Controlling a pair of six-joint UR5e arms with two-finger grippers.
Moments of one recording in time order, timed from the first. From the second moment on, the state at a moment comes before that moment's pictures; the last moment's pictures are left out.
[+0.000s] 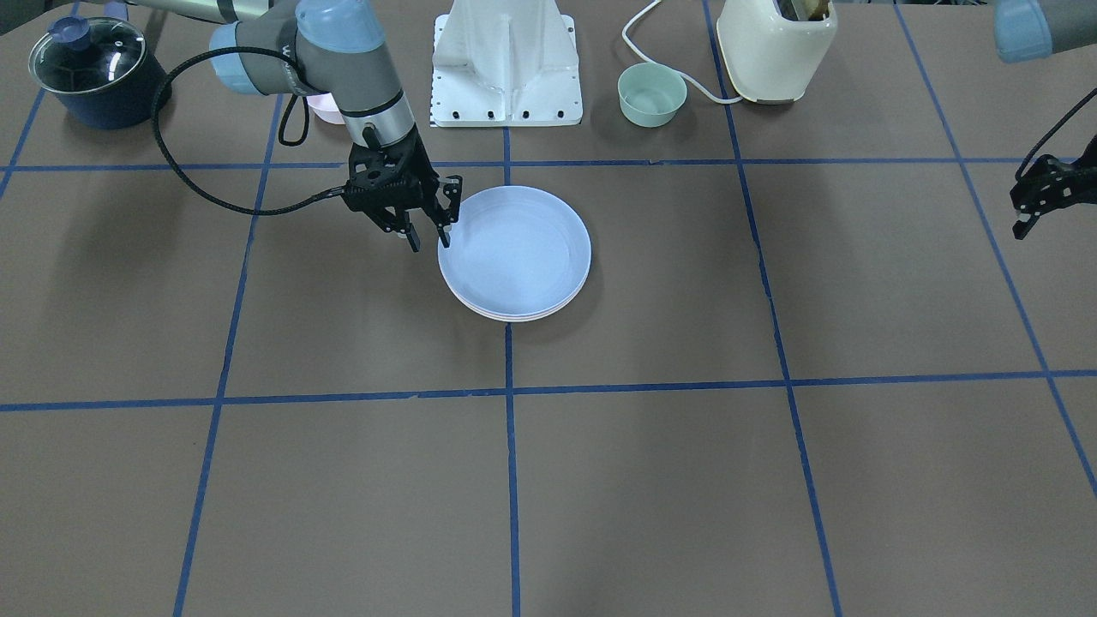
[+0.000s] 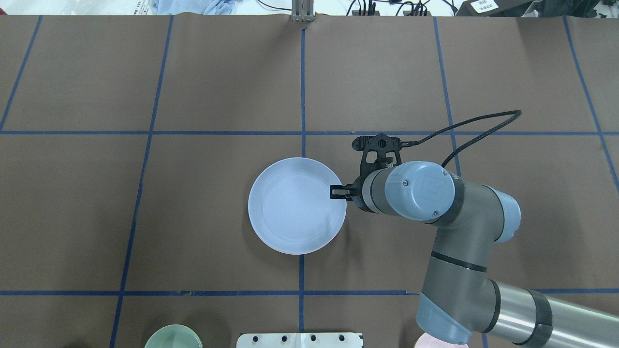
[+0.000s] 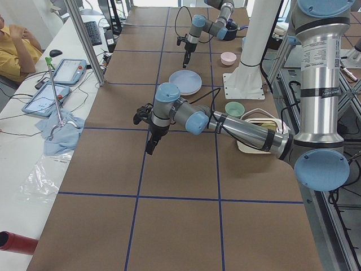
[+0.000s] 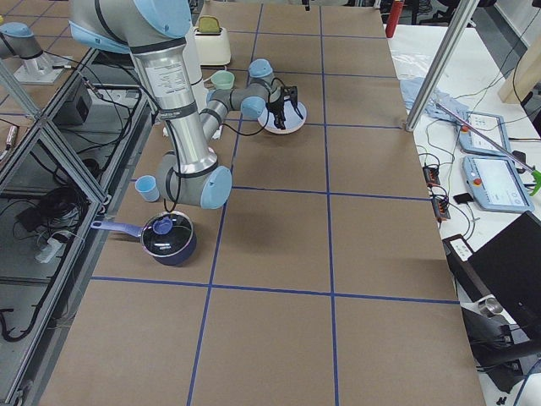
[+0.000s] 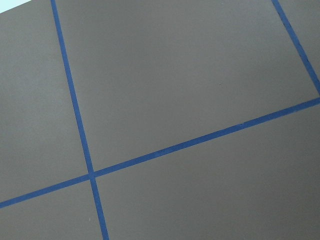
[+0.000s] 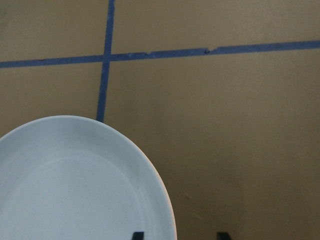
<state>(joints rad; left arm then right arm) -1.27 -1.50 -1.94 -1.82 -2.12 -0.25 0.43 -1.12 1.89 -1.38 1.63 1.29</state>
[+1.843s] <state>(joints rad) -1.58 -1.42 -1.76 -1.58 -2.32 0.02 1.48 -1.55 1.69 -1.62 2.26 -0.09</state>
